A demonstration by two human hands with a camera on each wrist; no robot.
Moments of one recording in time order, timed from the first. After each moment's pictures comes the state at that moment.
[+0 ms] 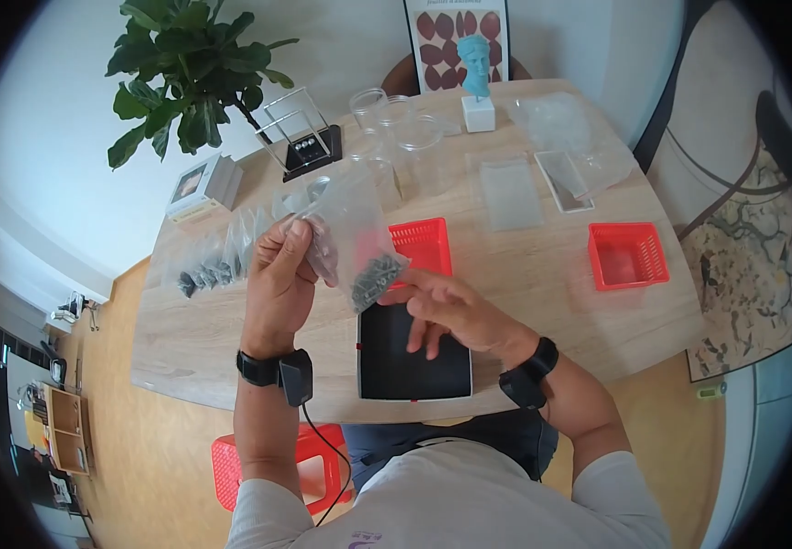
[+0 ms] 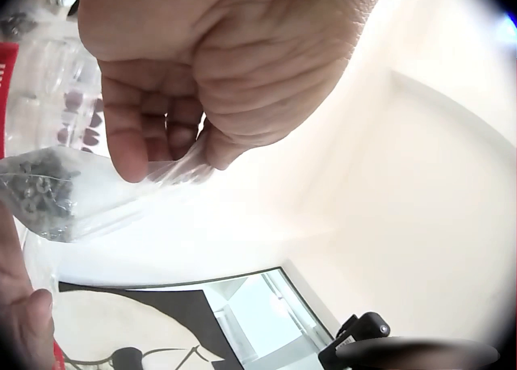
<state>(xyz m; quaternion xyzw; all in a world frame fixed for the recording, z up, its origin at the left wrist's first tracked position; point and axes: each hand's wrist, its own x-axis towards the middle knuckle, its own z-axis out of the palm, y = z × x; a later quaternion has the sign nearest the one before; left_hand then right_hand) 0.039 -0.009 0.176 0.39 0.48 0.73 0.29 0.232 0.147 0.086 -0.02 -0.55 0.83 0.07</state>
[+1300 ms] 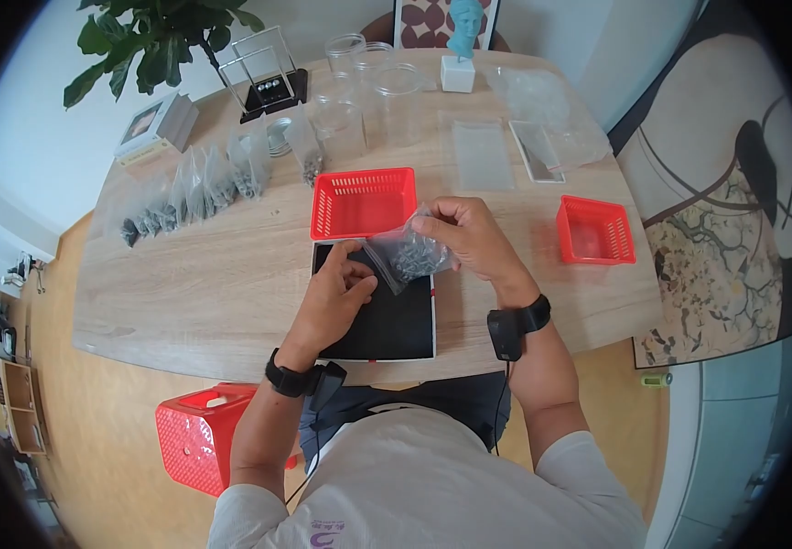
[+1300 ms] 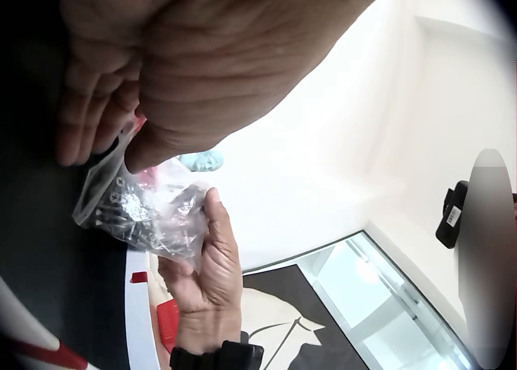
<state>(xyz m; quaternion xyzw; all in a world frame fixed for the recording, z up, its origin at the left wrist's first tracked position) 0.102 -0.018 0.050 0.37 0.70 0.50 0.35 0.244 0.197 0.074 -0.16 -0.71 0.67 0.17</state>
